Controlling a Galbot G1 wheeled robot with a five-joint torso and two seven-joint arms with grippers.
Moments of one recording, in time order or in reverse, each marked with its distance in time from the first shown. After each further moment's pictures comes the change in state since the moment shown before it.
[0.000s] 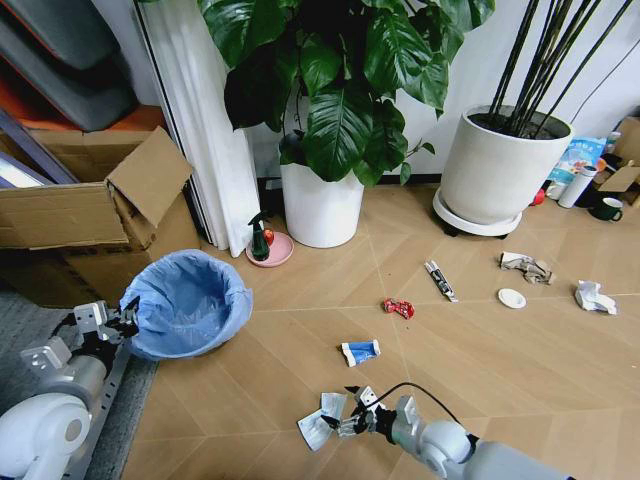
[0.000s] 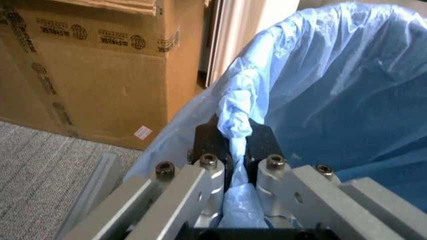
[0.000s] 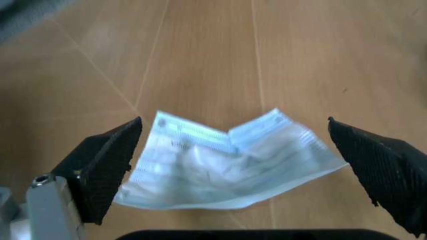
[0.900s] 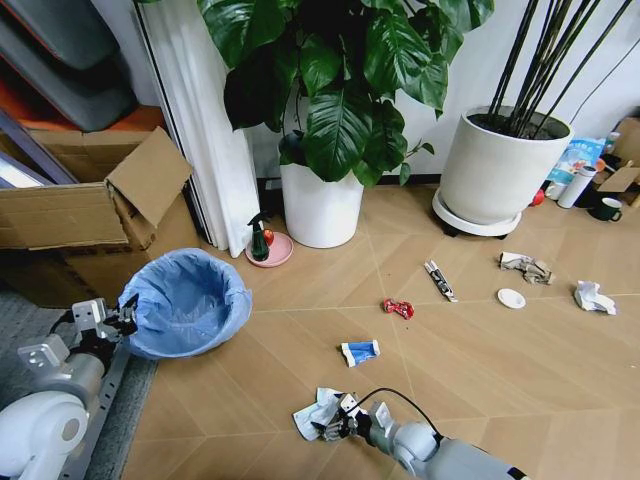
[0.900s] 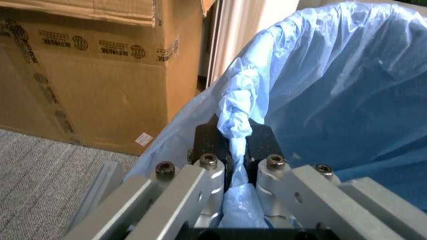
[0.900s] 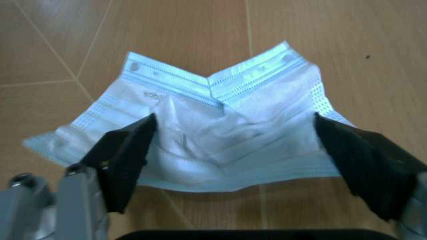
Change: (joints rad) left arm -0.005 0.019 -0.005 -0.008 -0.009 0.005 -0.010; right arm 0.056 0.148 -0.024 -0.225 -0.087 -0.004 0.017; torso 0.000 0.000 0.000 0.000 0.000
